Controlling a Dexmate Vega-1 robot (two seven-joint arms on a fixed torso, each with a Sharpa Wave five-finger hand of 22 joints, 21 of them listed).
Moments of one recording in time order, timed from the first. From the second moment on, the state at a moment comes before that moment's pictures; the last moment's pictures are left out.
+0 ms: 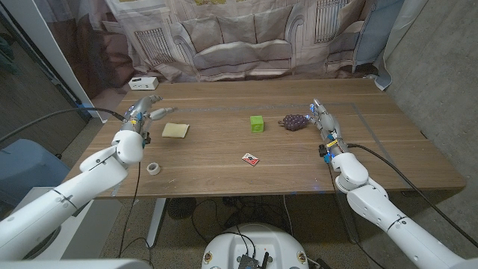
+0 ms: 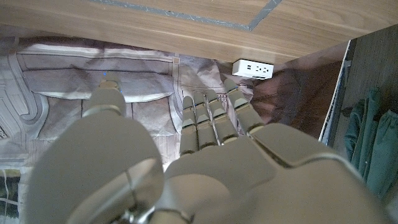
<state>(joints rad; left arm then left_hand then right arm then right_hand) 1.08 0.95 0.28 -1.90 0.11 0.43 0.46 0.71 -0.05 0.24 -0.17 0.20 0.43 0.07 0.20 0.18 0.43 -0.01 0.25 0.21 0.39 0.00 0.20 0.17 0.36 0.10 0.25 0.17 -1.10 -0.55 -0.34 -1.61 0.47 0.32 -0.26 0.25 0.04 0.23 -0.12 0.18 0.24 0.14 0.20 0.18 0.19 0.16 0.21 0.19 0.09 0.11 0.21 0.21 0.33 0.03 0.24 0.17</state>
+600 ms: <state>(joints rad) 0.94 1.00 0.44 -1.92 0.24 0.62 0.32 0.74 -0.06 0.24 -0.17 0.20 0.41 0.05 0.19 0.18 0.41 -0.01 0.24 0.21 0.38 0.00 0.19 0.17 0.36 0.10 0.24 0.17 -1.11 -0.55 -0.34 -1.62 0.47 0.31 -0.27 0.25 0.04 0.23 -0.12 0.18 0.25 0.14 0.20 0.18 0.20 0.16 0.21 0.19 0.09 0.11 0.21 0.21 0.33 0.03 0.24 0.17</state>
